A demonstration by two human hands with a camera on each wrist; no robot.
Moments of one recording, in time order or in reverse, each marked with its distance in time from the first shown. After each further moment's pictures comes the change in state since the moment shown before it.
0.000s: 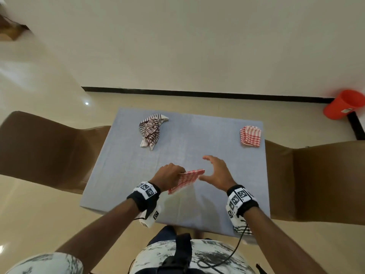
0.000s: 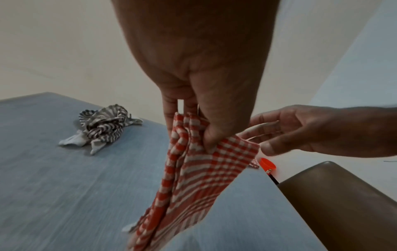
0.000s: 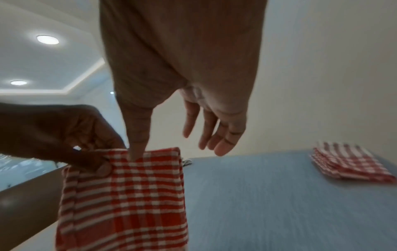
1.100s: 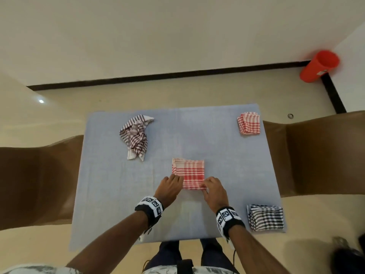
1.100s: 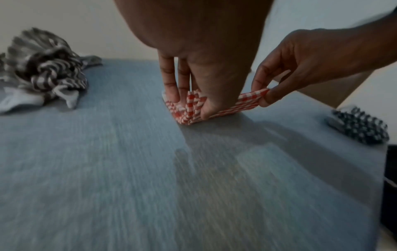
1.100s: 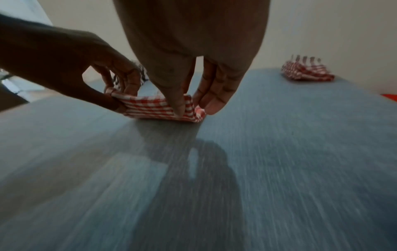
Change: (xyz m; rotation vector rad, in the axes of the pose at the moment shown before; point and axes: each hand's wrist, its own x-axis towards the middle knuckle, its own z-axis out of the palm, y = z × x) left_hand 0.056 -0.085 0.084 0.205 -0.031 0.286; right_hand 0.022 0.044 0.130 -0.198 0.215 0.223
